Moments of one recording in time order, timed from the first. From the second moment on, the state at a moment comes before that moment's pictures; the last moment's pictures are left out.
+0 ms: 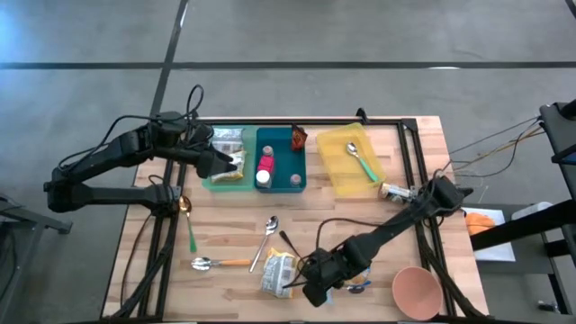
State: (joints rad) left arm 0.38 0.85 1.01 -0.66 0.38 -0.68; right arm 0.56 1.97 1.49 -0.68 -0.22 1.56
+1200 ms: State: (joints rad) left arm 0.37 0.85 1.01 -0.66 0.43 -0.70; right arm 0.64 2.12 1.48 -0.66 -0.13 1.97
